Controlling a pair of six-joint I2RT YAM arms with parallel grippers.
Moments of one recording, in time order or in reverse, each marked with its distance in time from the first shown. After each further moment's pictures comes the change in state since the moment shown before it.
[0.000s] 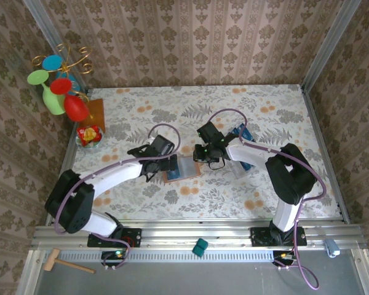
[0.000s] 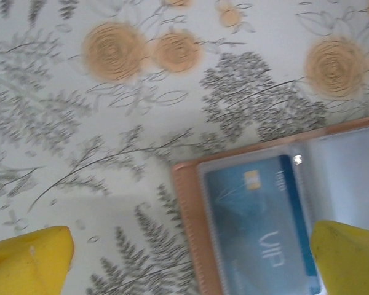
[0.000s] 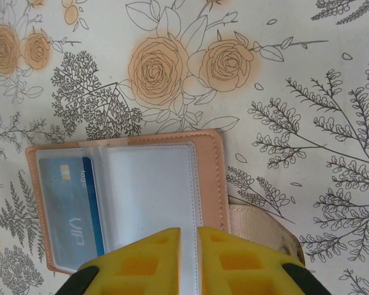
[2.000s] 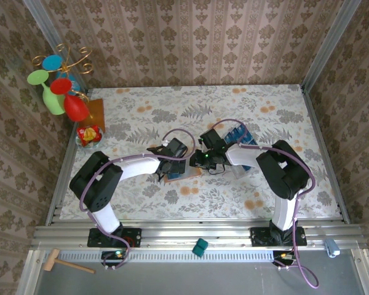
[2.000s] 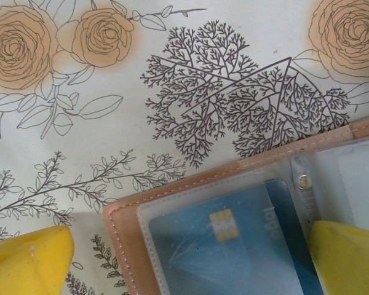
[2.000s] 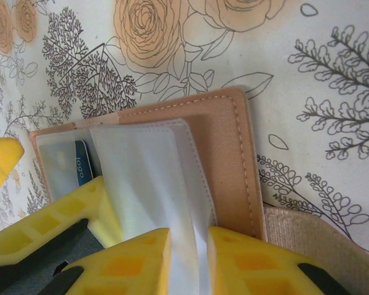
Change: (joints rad) left arm -0.051 0.245 0.050 0.101 -0.056 0.042; right arm -0.022 0.071 -0.130 0.253 -0.205 0.122
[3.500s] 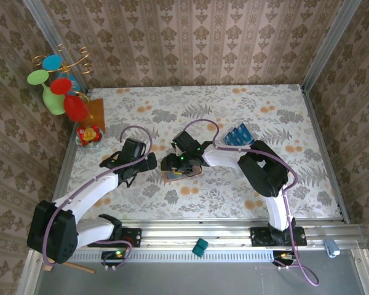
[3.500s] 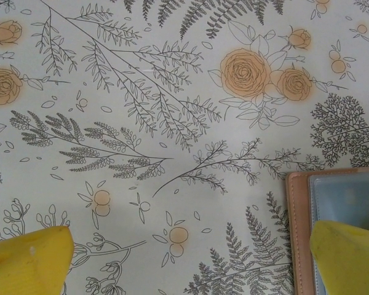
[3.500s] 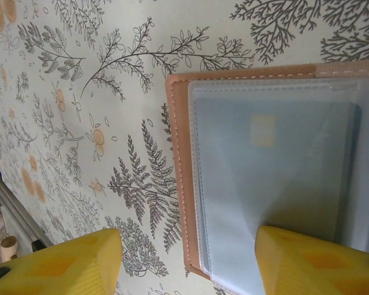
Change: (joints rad) left arm 0.306 -0.552 -0.261 -0.082 0.115 0.001; right arm 0.187 0.162 0.278 -0.078 -0.043 0.071
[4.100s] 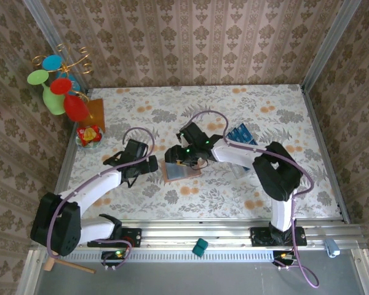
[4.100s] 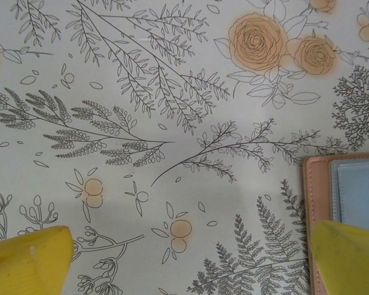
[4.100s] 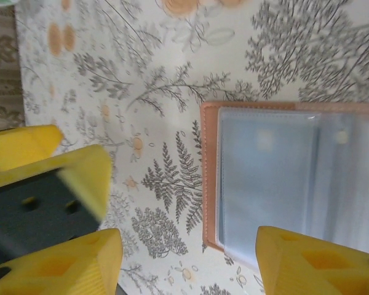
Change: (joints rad) left arm 0.003 0.074 -0.009 0.014 0.026 0.000; right arm -0.058 -0.138 -0.015 -0.056 0.002 -0.064
